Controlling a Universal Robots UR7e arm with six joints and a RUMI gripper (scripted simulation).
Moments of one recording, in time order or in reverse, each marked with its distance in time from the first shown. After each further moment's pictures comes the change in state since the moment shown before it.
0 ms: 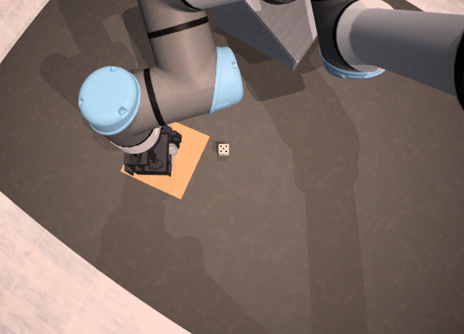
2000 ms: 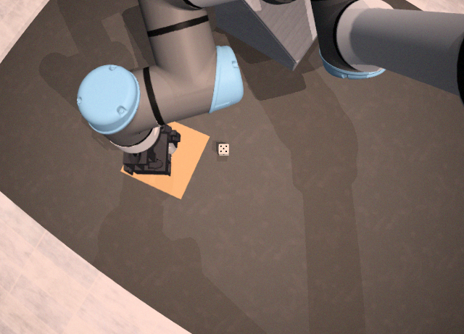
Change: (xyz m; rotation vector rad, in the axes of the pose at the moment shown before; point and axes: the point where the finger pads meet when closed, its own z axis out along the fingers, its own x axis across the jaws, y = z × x) arm 0.000 0.000 -0.004 0.000 0.000 0.000
